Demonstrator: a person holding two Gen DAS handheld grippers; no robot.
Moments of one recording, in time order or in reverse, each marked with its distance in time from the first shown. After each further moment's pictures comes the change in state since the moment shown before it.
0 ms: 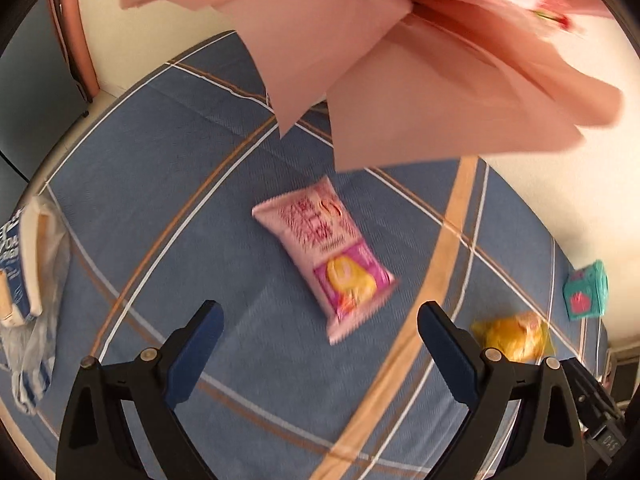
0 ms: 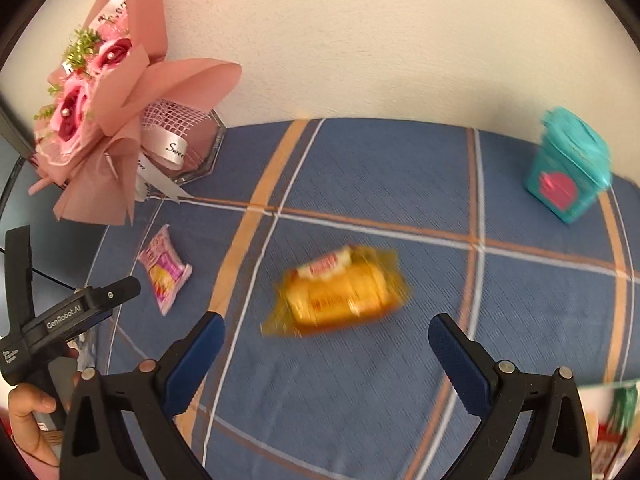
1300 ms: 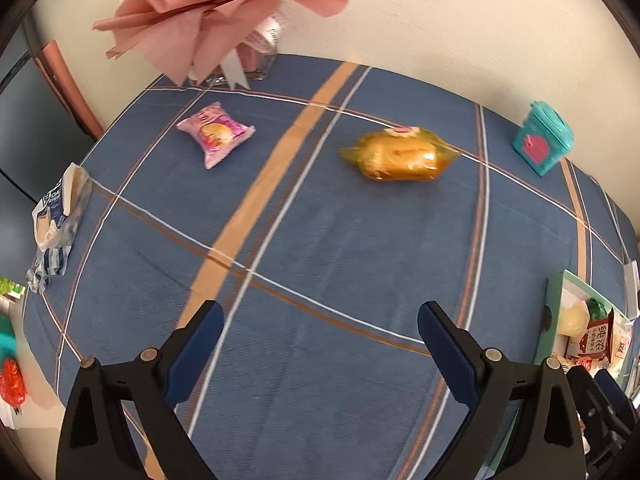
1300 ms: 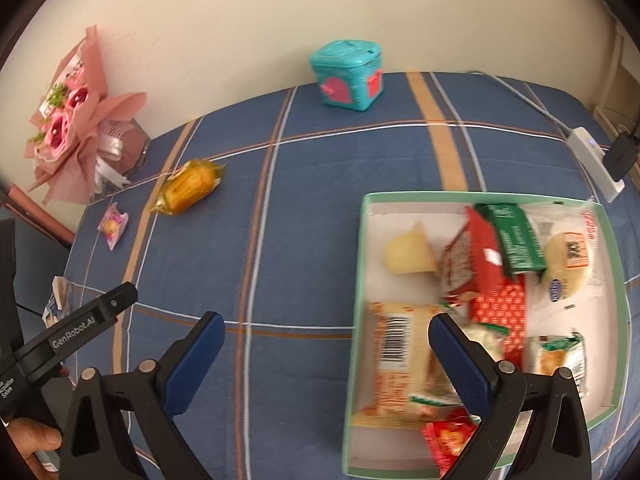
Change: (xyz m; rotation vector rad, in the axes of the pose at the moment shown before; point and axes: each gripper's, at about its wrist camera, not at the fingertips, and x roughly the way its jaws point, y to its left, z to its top) left arm -0.059 -0.139 -0.186 0.230 -0.061 0.159; right arm -0.122 -0.137 -0.173 0.212 -0.065 -0.102
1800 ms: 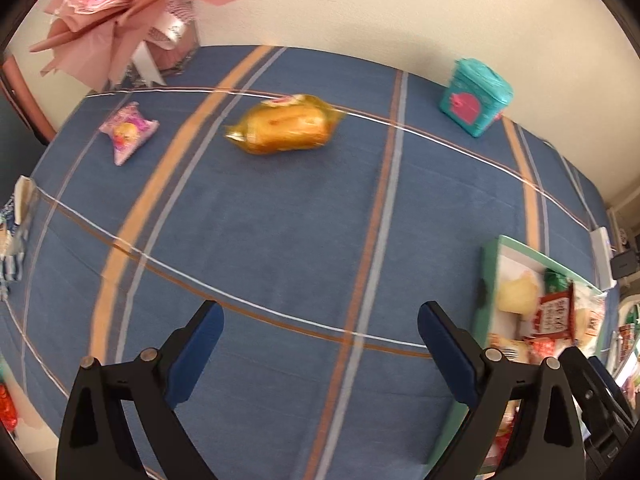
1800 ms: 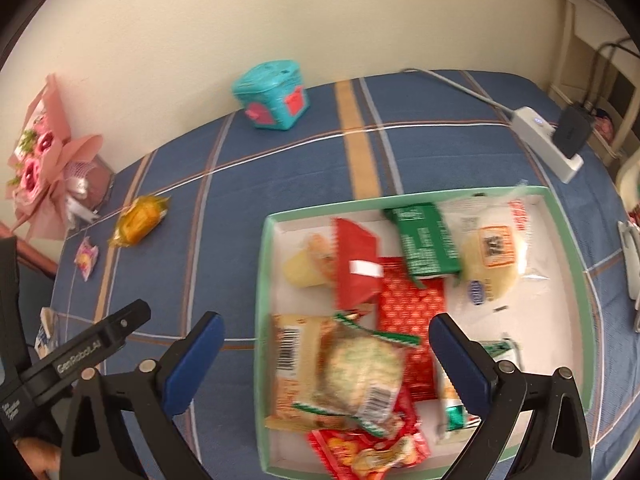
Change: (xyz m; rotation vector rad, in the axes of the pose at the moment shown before) left arm 0.003 -0.076 -0.016 0.085 0.042 -0.111; right arm -0.019 -0.073 0.006 0.080 -0.039 -0.061
